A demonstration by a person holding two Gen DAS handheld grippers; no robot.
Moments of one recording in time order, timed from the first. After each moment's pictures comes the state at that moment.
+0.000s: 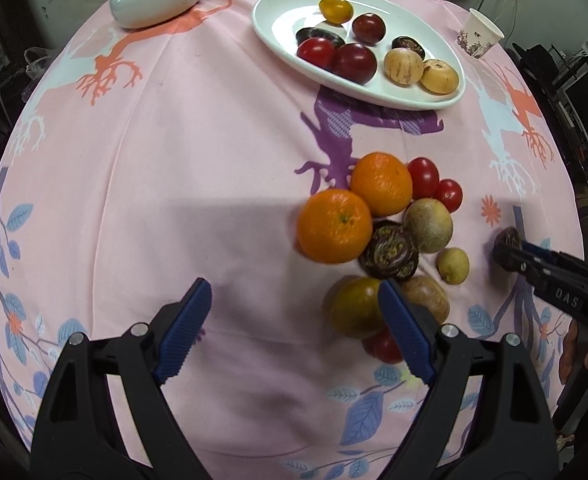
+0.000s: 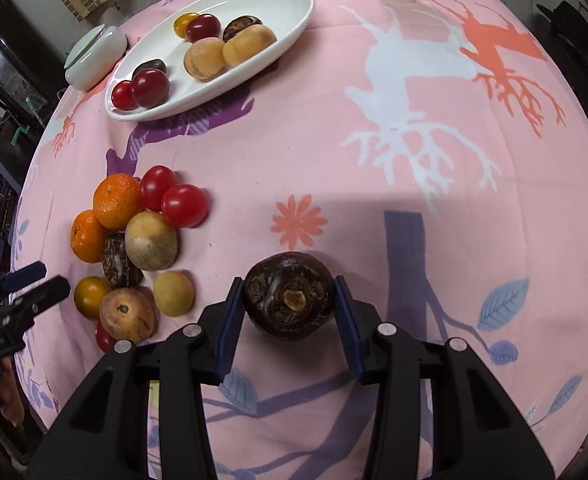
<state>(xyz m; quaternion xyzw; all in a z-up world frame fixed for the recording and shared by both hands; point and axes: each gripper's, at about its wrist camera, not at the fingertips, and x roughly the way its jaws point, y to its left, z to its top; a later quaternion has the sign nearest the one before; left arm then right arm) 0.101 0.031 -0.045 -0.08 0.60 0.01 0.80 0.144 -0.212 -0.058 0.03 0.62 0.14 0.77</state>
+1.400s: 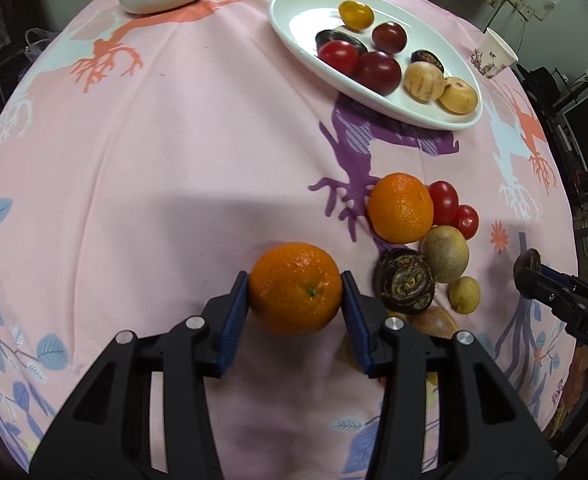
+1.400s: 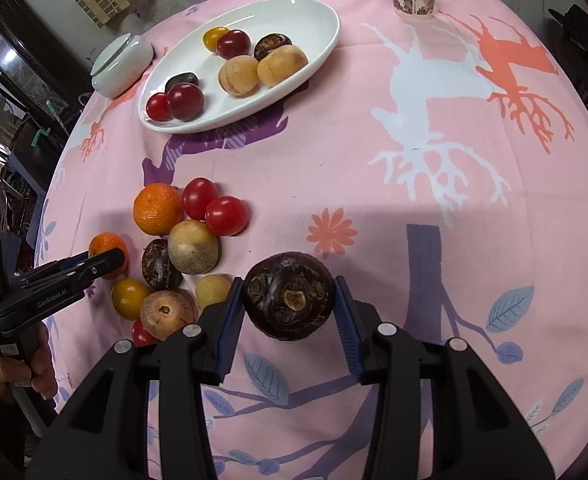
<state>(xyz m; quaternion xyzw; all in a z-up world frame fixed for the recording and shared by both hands) 0.109 0.051 -0.060 -0.12 0.58 0.01 0.80 0.143 -0.201 -0.036 0.04 0.61 0.17 0.78</state>
